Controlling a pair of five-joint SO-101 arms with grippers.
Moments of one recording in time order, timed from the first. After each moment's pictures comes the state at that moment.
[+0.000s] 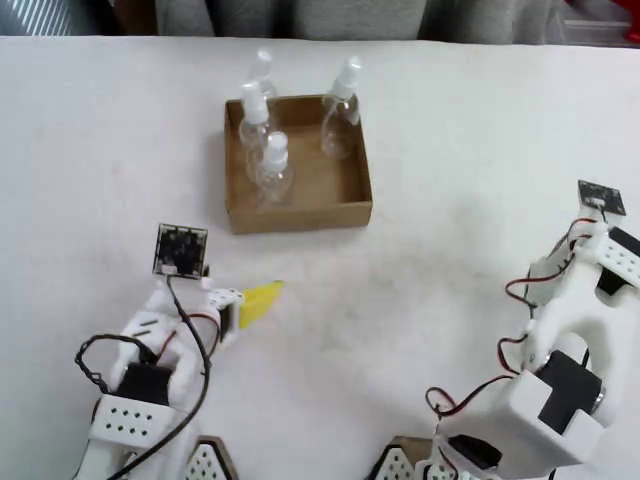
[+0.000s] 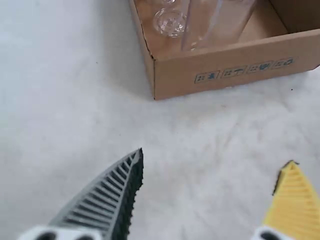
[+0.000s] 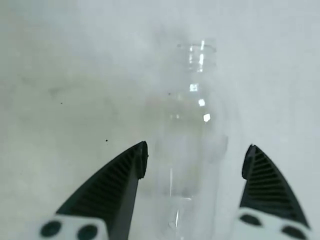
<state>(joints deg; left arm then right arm) 3.9 -79.3 94.4 34.7 3.8 35.8 2.4 23.1 65.6 25.5</state>
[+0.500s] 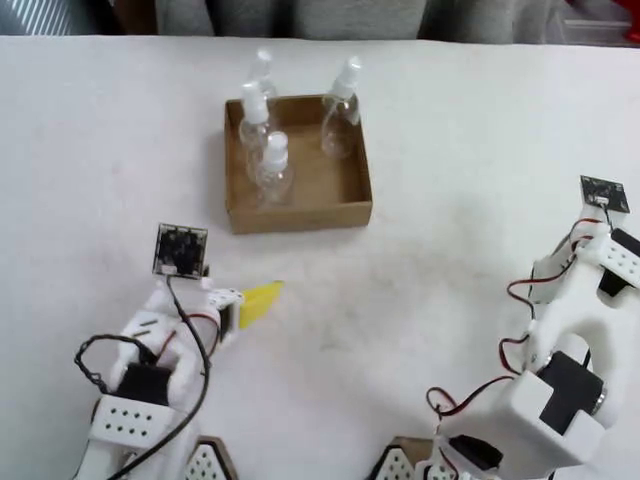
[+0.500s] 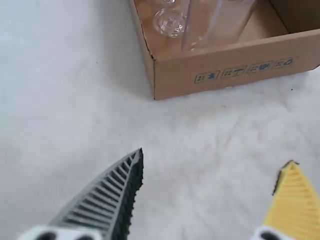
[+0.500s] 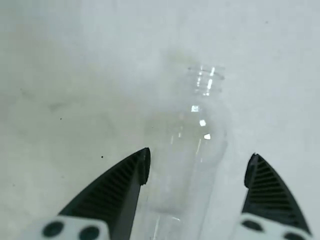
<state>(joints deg) 3.9 -79.3 94.4 34.7 3.8 36.2 3.4 23.3 62.7 26.9</state>
